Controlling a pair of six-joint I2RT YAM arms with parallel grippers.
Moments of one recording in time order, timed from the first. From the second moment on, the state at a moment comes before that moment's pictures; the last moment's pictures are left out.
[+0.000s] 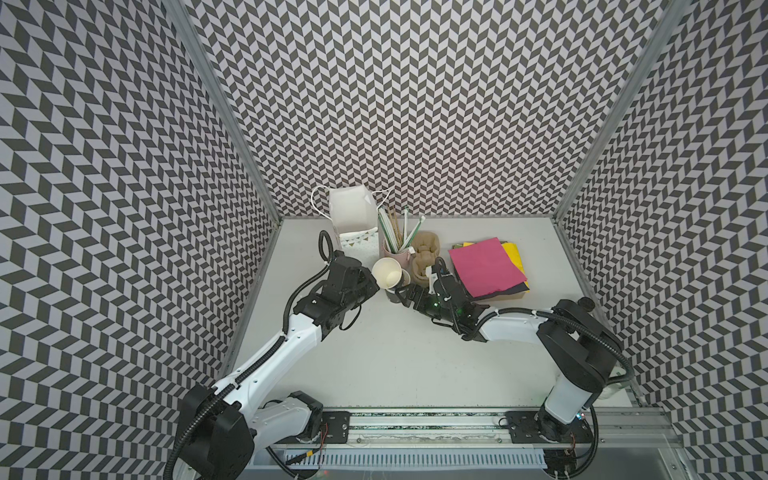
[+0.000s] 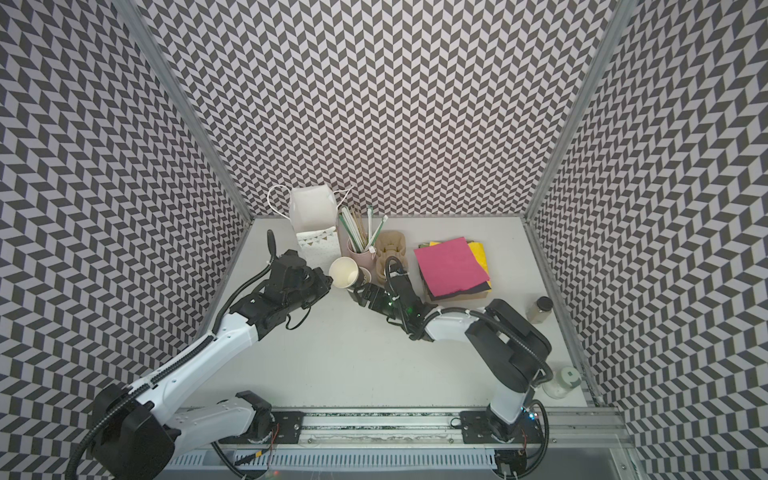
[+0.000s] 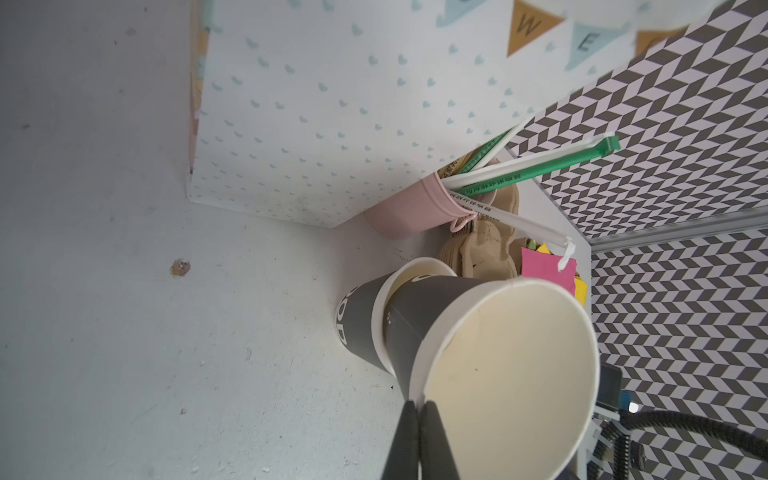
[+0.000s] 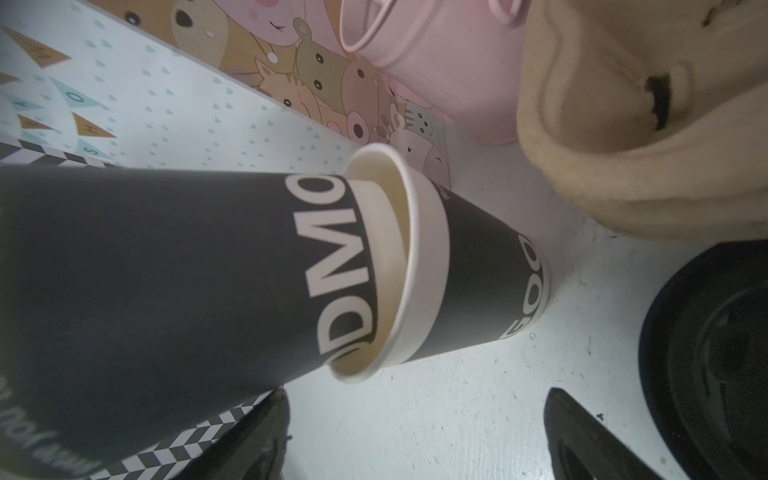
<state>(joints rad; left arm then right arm) -0.48 1.14 0.89 -0.37 -0.05 -0.95 0.79 1.74 0.85 0.43 -0.10 1.05</state>
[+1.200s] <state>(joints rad) -1.08 0.86 0.88 -0.78 -0.42 -0.99 0.78 1.11 0.94 -0.02 0.19 0.69</state>
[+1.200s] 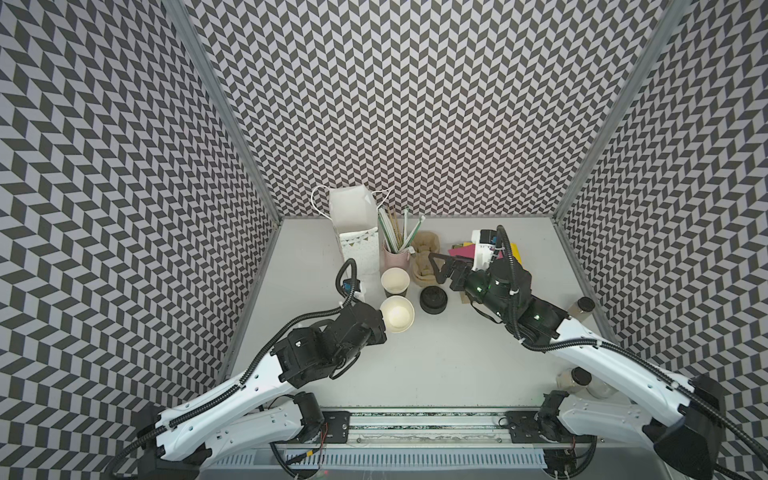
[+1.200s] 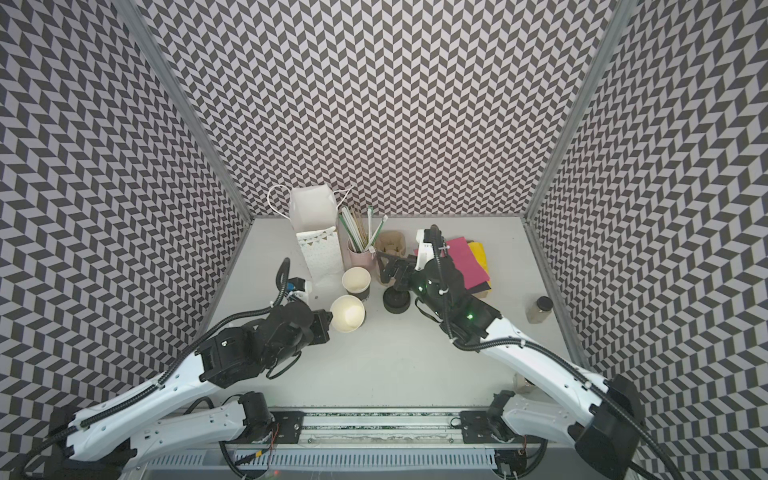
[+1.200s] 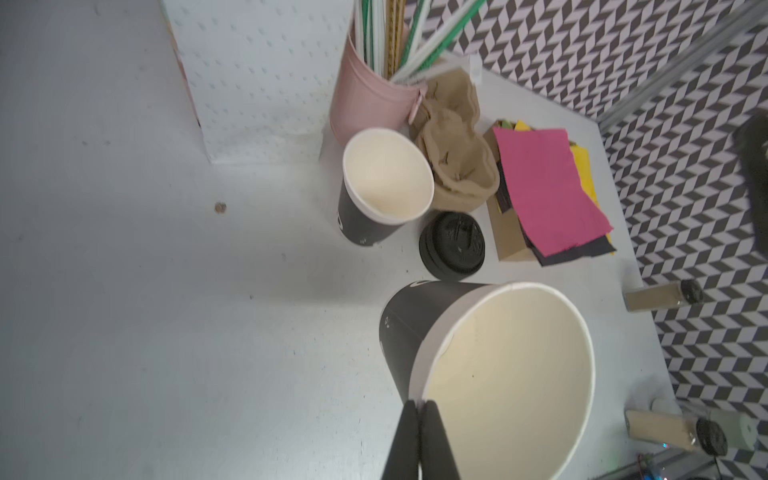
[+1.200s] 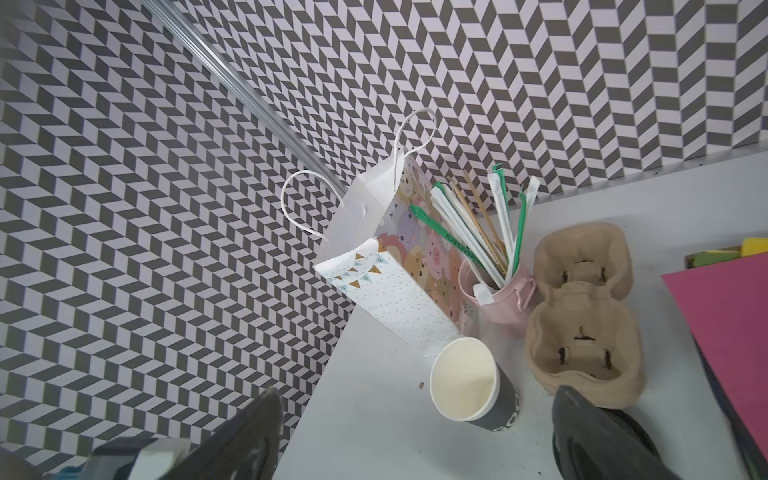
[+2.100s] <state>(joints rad) -1.55 0.94 0.70 -0.84 -0.48 -1.43 0.78 0.98 0.77 -0.28 0.22 0.56</state>
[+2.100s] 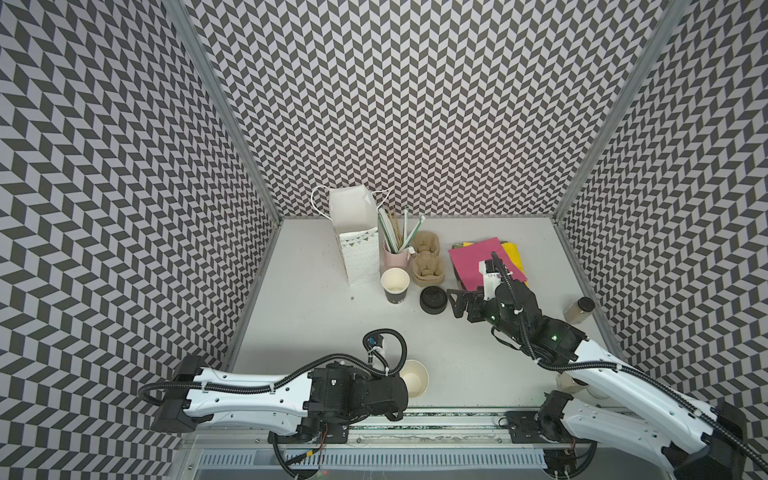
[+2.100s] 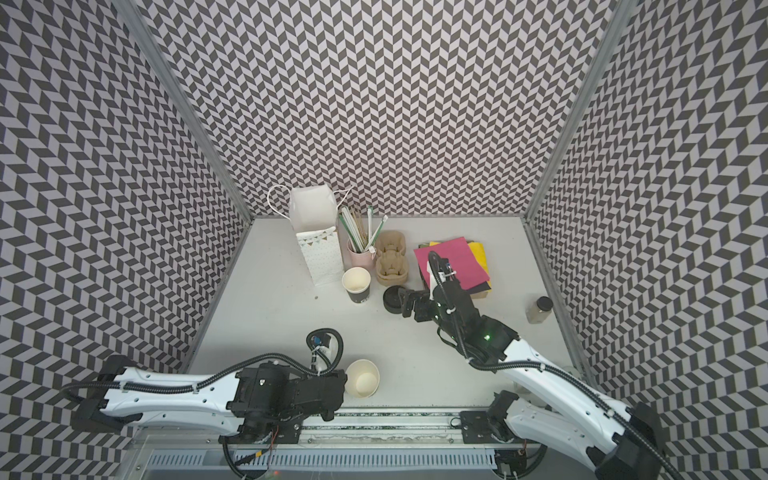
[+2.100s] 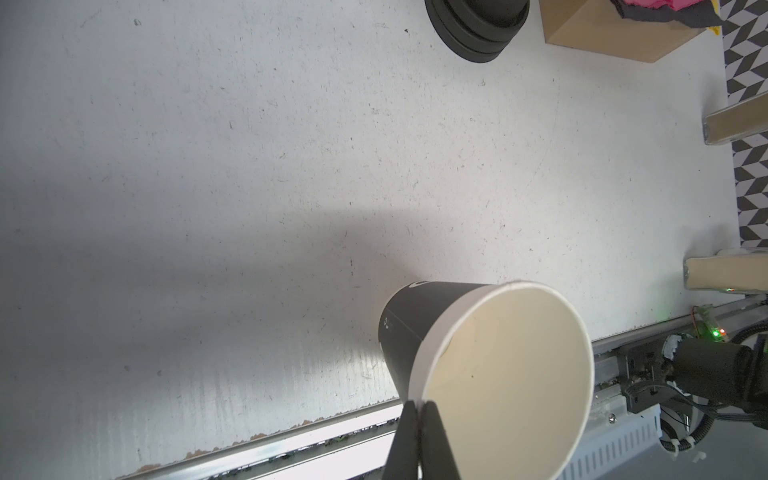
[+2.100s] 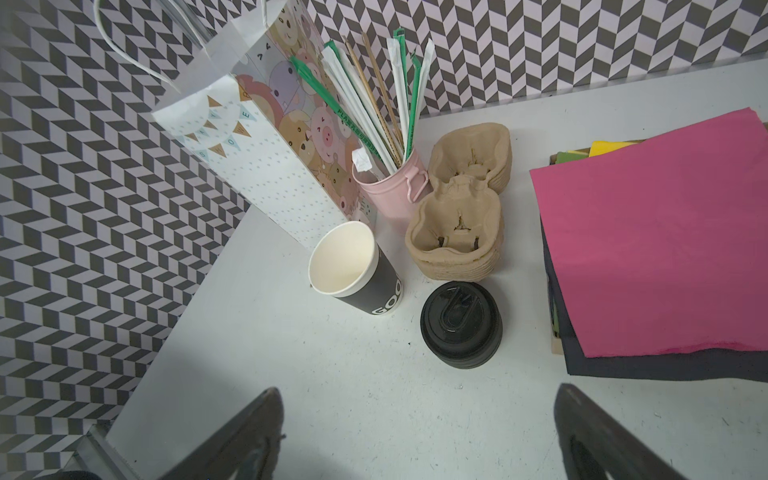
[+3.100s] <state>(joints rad) -1.44 0.61 0.96 -1.02 -0.94 -1.08 0.77 1.54 0.98 -0.34 0.27 0.50</state>
